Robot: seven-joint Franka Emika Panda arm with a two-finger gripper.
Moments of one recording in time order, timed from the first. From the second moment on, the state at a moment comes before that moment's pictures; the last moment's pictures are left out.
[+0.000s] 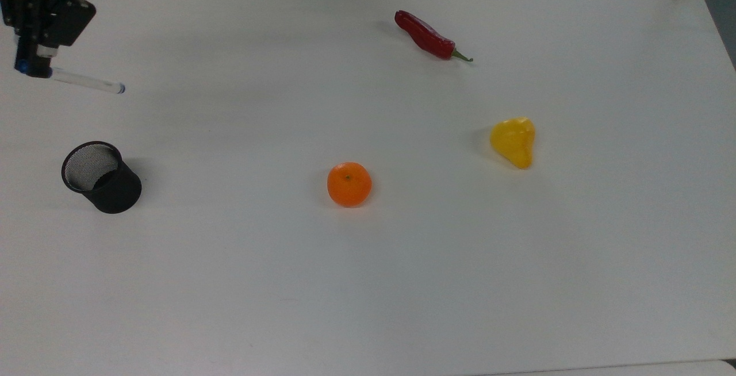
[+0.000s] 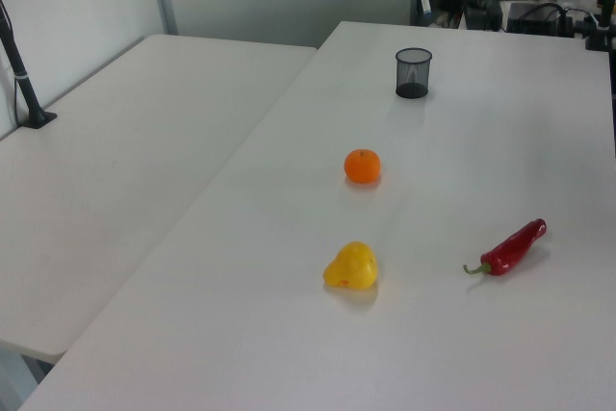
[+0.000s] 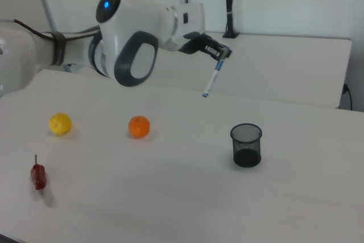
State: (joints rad) arm -0.13 0.14 -0.16 -1.81 0.00 2.90 0.24
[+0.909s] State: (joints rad) arm -0.02 -0.04 0.06 -1.85 0.03 2.03 0.10
